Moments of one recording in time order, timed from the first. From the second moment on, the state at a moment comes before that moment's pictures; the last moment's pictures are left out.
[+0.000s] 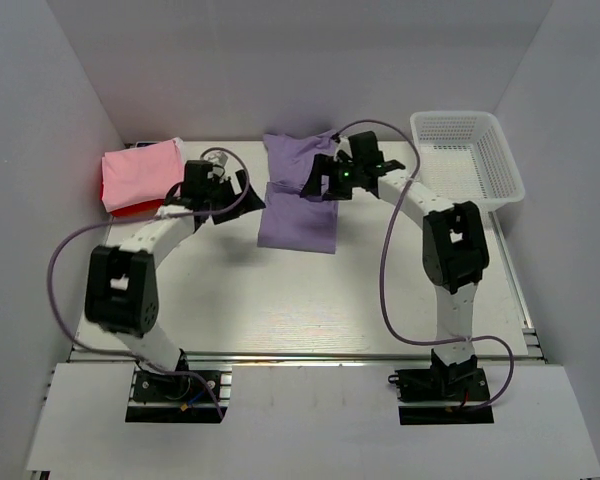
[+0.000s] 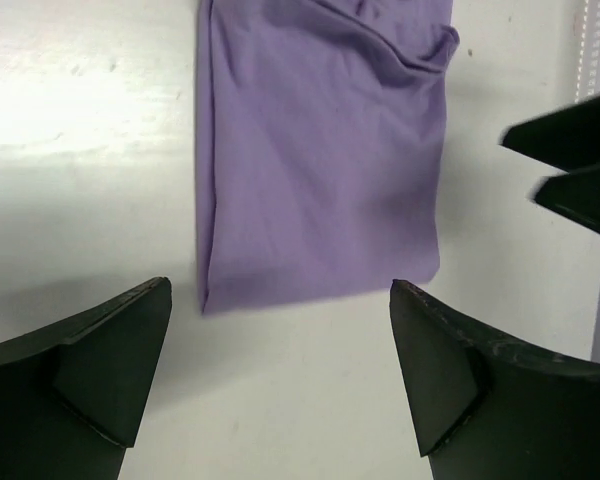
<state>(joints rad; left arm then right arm) -0.19 1.75 1.19 -0.17 0.36 -0.50 0.39 2.07 1.66 -0.32 -0.52 0.41</state>
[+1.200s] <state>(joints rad) -0.25 1.53 0.91 -0.19 0.30 -0.38 0.44 1.78 1.21 -0.18 -0.30 0.45</state>
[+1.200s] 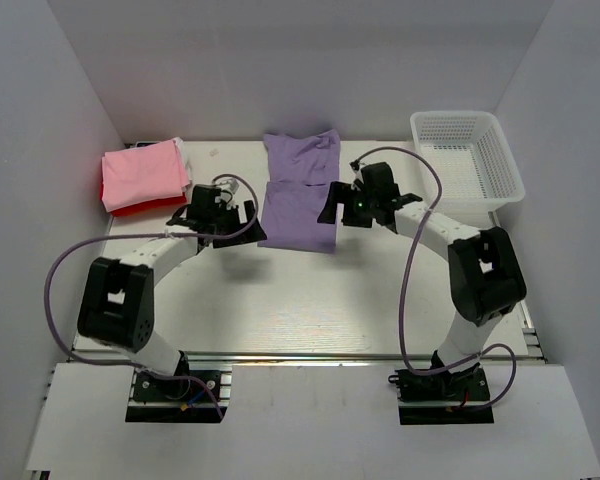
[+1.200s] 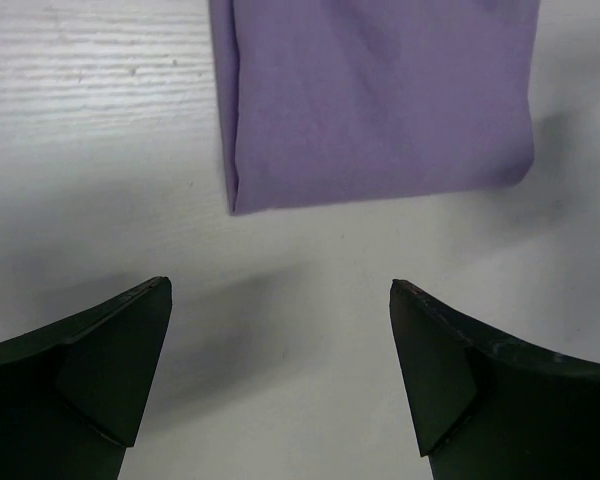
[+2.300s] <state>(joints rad) -0.30 1.86 0.99 0.05 0.37 -0.30 0.45 1.91 1.08 -0.11 -0.40 0.54</state>
